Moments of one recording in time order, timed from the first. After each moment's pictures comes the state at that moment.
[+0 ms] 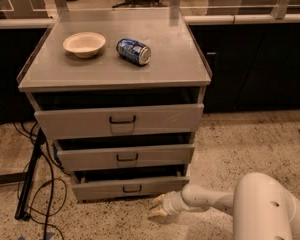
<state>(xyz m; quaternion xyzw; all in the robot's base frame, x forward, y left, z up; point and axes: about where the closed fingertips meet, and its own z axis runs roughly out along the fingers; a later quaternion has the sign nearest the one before) 0.540 -0.034 0.170 -0.58 0.74 0.21 0.28</state>
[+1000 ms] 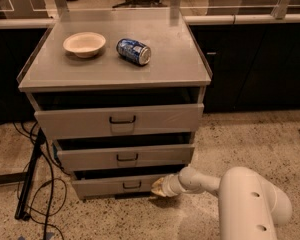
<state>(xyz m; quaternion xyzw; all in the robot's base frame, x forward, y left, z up) 0.628 -0.036 0.180 -0.58 0.73 0.18 0.30</state>
